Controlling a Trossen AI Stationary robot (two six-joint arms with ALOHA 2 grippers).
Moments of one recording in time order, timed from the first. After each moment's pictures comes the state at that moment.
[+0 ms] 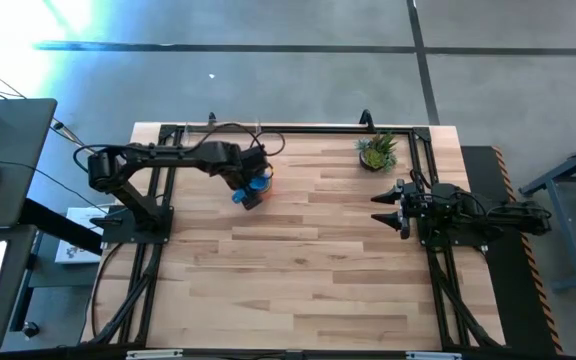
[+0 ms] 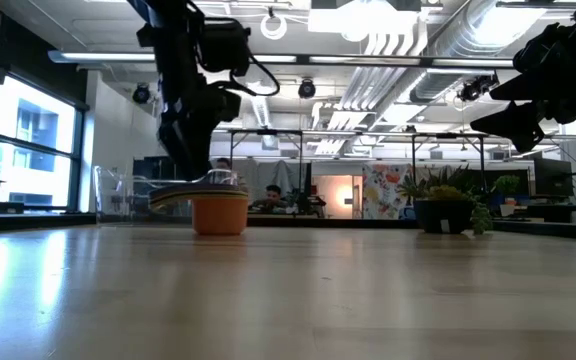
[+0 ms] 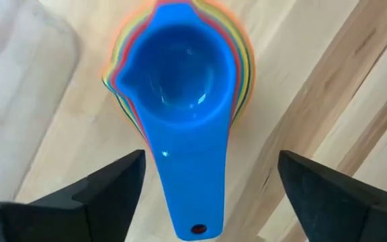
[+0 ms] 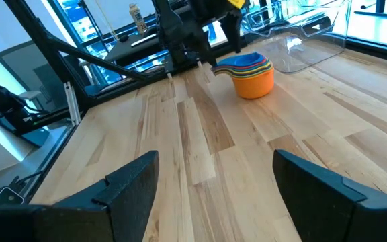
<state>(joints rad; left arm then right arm) 0.30 1.60 1.12 -0.85 -0.02 -0.23 -0.04 0.01 0.10 -0.27 0.01 0.34</state>
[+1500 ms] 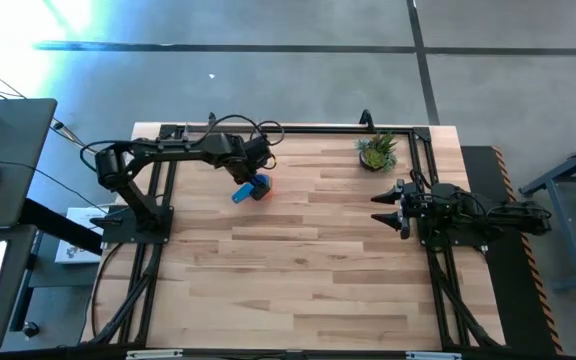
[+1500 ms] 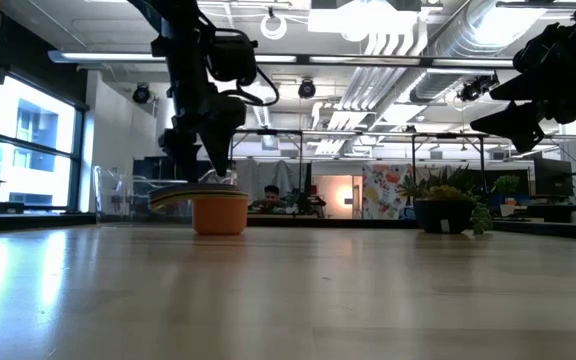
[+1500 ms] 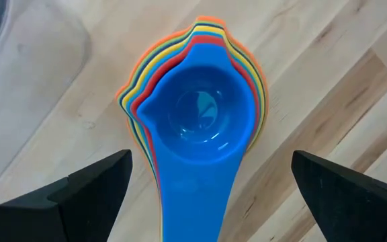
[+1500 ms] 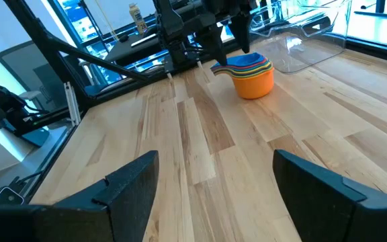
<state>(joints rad) 0.37 1.66 1.18 -0.84 0.04 -0.36 -0.04 0.01 0.10 -0.27 0.01 0.34</state>
